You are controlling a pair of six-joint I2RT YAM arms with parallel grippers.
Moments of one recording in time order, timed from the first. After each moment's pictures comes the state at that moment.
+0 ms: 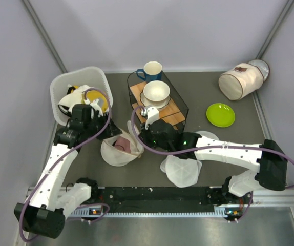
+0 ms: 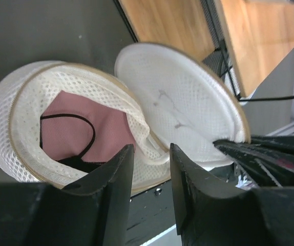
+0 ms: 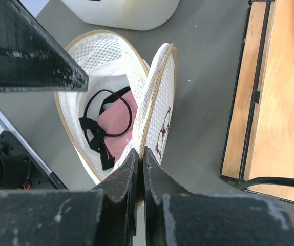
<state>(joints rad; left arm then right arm) -0.19 0.94 0.96 -0.77 0.39 -0.49 1.16 1.42 1.08 -0.10 0.29 0.43</state>
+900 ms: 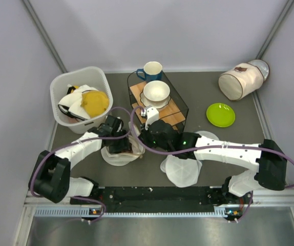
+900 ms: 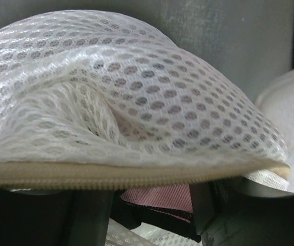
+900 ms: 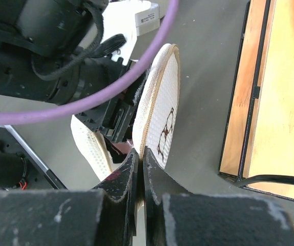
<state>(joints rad) -0.42 1.30 0.69 -0.51 0.10 -0.57 1.16 1.43 1.08 -0.12 0.29 0.43</state>
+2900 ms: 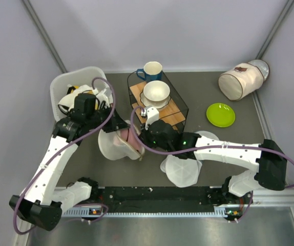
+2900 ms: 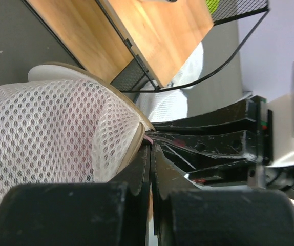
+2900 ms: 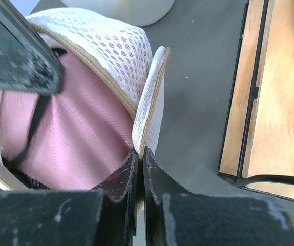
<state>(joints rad) -0.36 1.03 1.15 -0.79 0.46 -0.57 1.16 1.43 1.07 -0.12 0.29 0.43</state>
